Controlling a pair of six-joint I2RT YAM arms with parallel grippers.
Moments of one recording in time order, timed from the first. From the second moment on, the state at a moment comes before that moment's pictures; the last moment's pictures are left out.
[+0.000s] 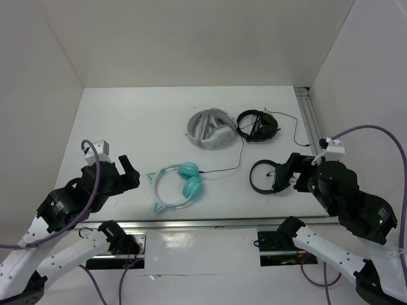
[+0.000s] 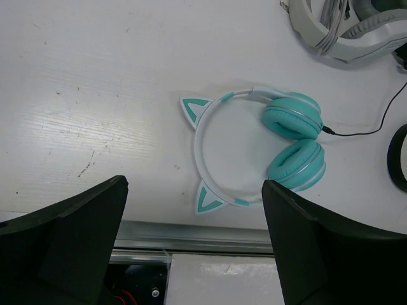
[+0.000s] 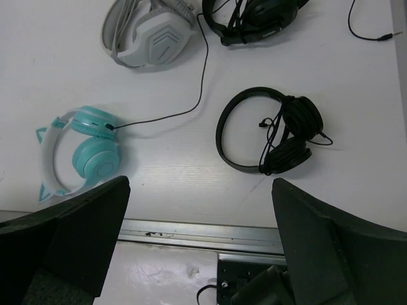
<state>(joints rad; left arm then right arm) -0.70 0.62 1.01 -1.13 -0.53 -0.78 0.70 0.58 1.25 -1.21 0.48 0.57</state>
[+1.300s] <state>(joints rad) -0.61 1.17 0.63 -0.62 -0.40 -0.89 0.69 0.52 1.09 -1.07 0.25 0.55</state>
